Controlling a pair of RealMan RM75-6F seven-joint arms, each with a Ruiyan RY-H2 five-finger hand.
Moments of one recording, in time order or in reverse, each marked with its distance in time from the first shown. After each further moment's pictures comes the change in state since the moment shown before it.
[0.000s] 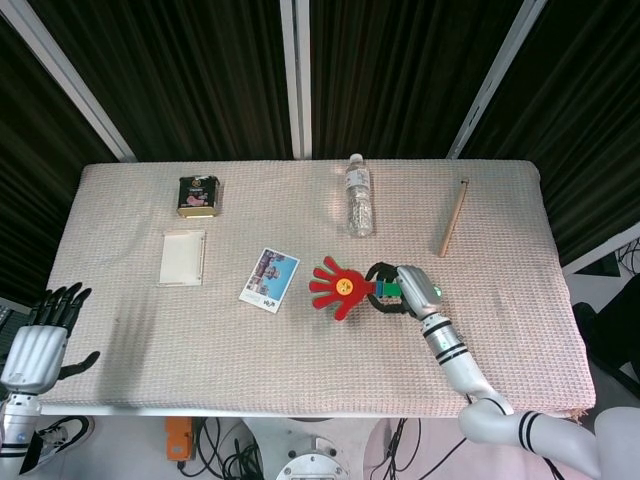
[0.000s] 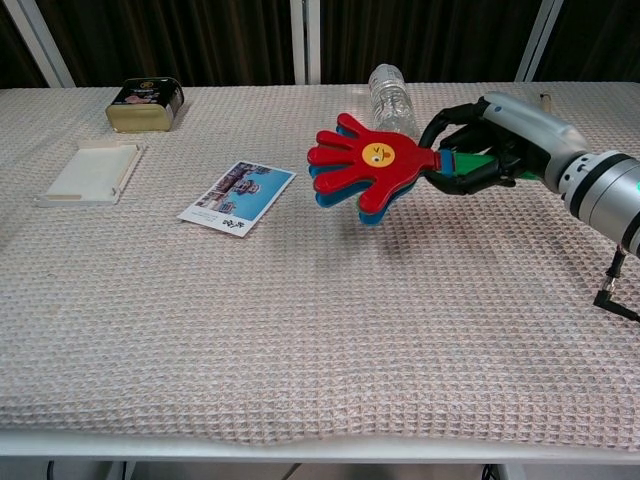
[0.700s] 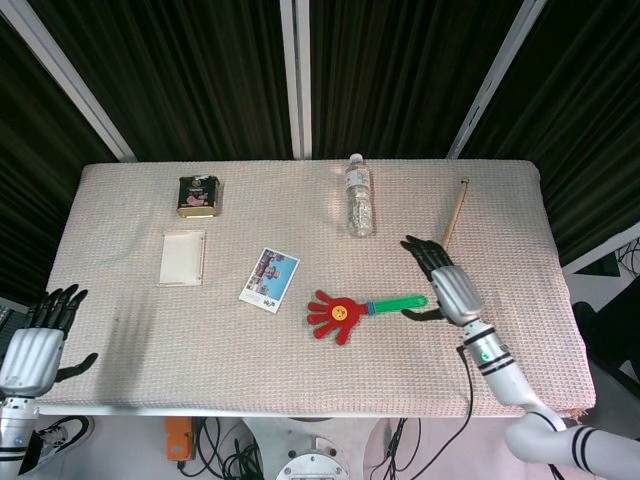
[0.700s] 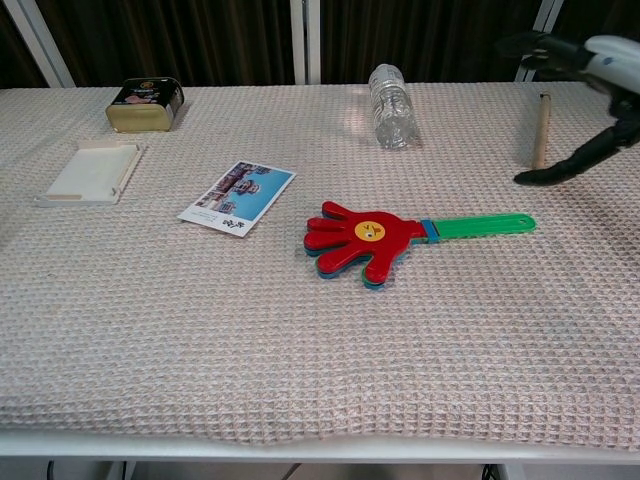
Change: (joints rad) left arm 0.013 0.001 0.002 -0.005 0.002 0.015 -0.003; right arm -0.114 0.268 -0.081 -0.176 -0.134 0.206 -0.119
